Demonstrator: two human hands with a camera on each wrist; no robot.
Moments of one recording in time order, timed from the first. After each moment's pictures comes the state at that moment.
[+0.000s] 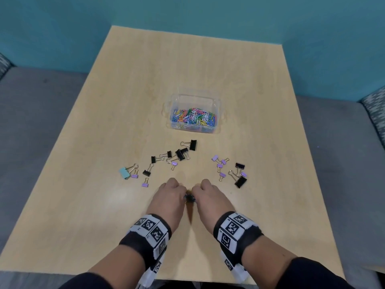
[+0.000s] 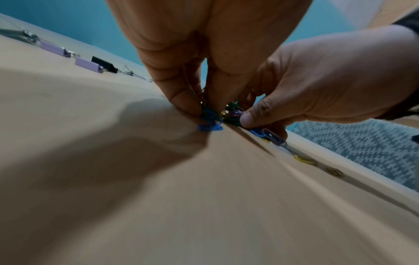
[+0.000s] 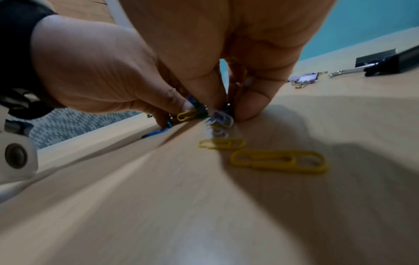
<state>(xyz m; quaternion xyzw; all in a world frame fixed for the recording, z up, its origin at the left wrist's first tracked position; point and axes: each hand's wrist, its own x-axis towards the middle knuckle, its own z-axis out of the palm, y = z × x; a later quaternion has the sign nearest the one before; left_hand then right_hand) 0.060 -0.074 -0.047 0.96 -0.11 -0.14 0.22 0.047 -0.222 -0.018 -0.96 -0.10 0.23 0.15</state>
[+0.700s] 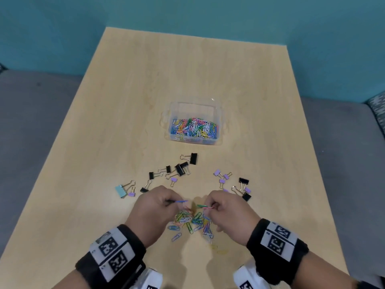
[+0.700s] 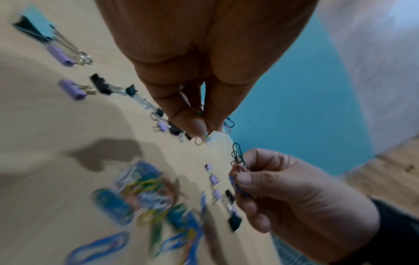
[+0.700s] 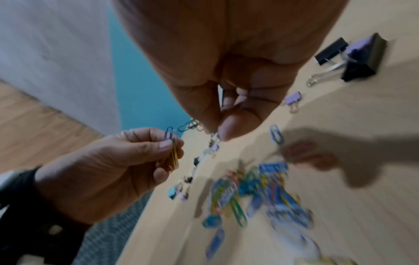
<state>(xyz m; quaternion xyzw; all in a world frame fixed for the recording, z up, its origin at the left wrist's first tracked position) 0.098 -0.052 0.020 0.84 0.04 -0.23 0.50 0.078 -0.260 0.017 -0.84 0.07 0.29 0.45</state>
